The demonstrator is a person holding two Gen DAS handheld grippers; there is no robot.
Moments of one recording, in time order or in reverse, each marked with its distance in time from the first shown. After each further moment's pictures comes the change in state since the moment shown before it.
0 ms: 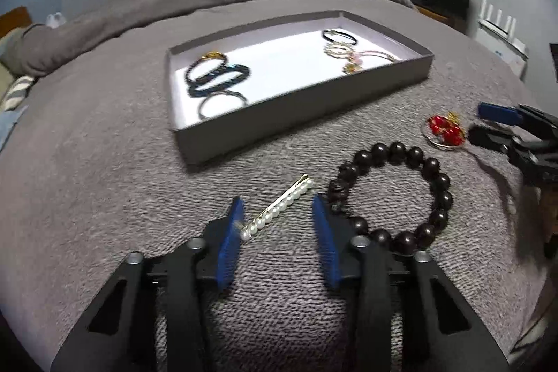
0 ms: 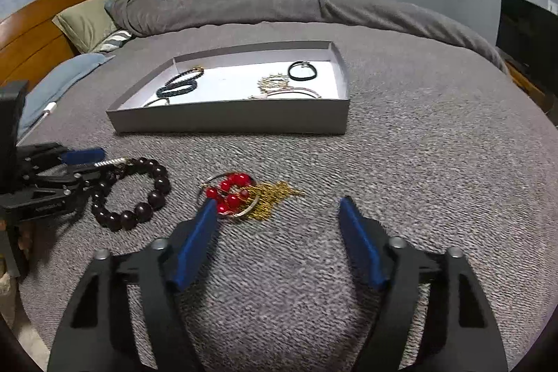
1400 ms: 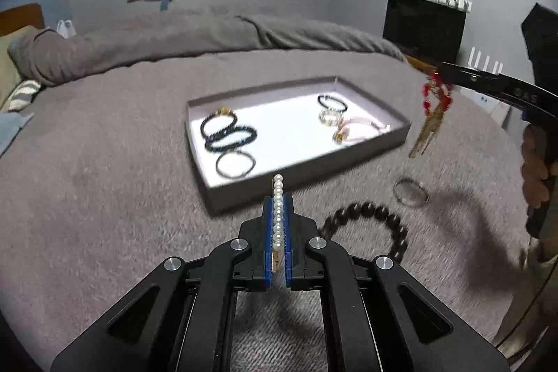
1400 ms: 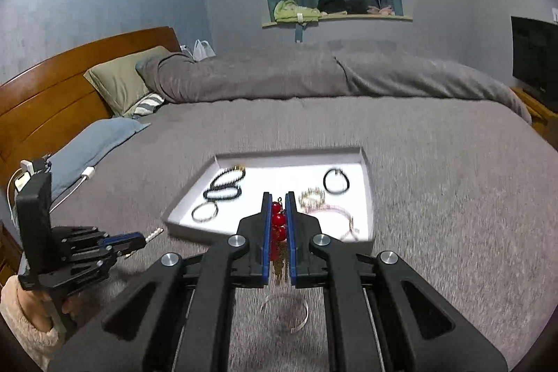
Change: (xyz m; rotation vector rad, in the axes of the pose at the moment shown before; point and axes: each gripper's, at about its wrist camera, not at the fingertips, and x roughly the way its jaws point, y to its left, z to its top) left arm -0.057 0.016 0.014 -0.079 -0.193 -0.049; right arm -0.050 0.008 0.099 0.020 -0.240 0.102
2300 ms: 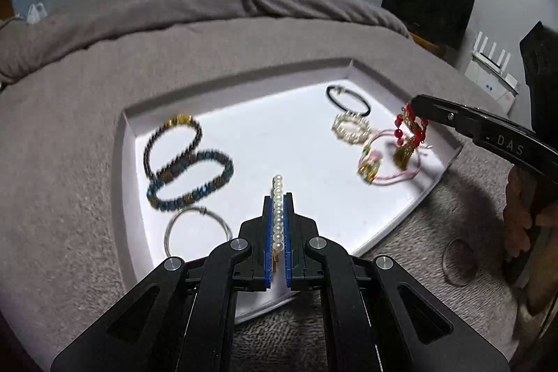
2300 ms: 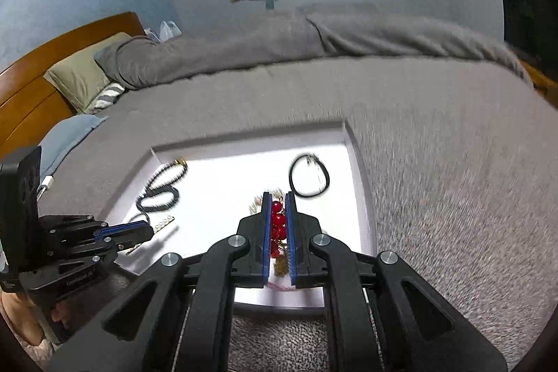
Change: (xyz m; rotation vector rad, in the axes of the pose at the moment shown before) left arm 0.131 0.010 0.054 -0.002 0.157 -0.066; right arm 0.123 -0.054 -0.014 0.117 0.171 -0.065
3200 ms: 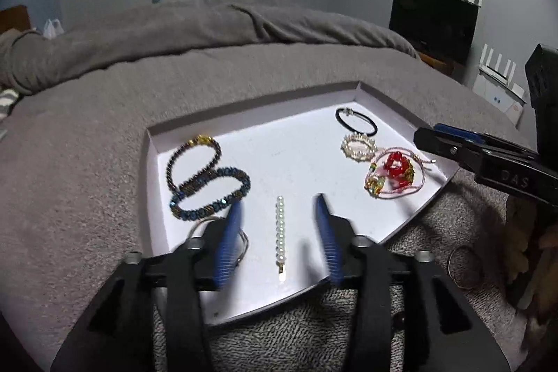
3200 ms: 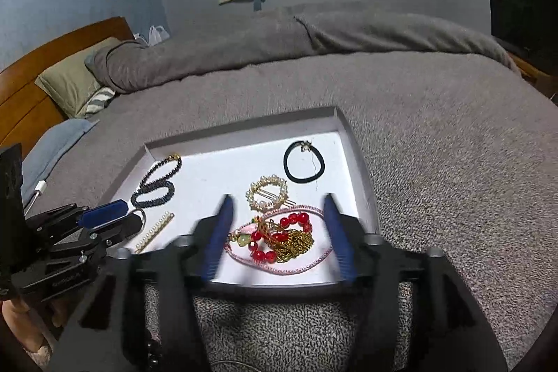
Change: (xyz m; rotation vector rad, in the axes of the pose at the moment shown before) left arm -0.026 -0.004 -0.006 0.018 -0.135 0.077; right arm -0.016 0.014 -0.016 0.018 -0.072 -0.050
